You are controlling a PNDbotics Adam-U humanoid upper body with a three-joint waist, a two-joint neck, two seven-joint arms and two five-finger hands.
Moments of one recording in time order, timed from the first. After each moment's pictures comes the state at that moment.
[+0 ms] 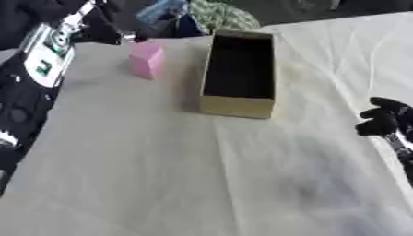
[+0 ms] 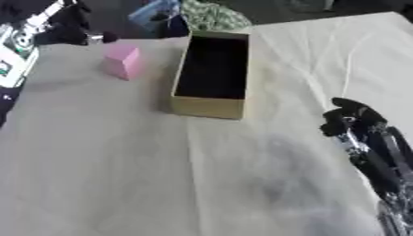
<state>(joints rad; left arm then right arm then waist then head) -1.08 0.48 -0.06 -0.84 -0.69 0.10 -0.20 -0.19 -0.30 0.04 -1.82 -0.01 -0.05 0.05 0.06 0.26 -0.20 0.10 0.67</state>
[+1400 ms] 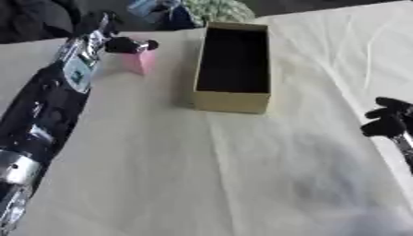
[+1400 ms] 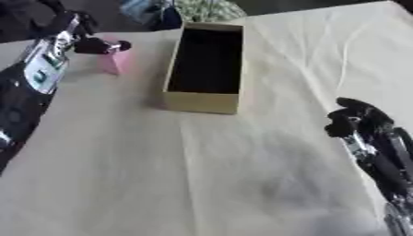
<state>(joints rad) -1.12 0.43 -0.01 -0.71 -0.82 0.21 -0.05 -0.20 -0.30 0.06 -1.82 -0.01 -0.05 0.06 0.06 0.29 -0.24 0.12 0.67</state>
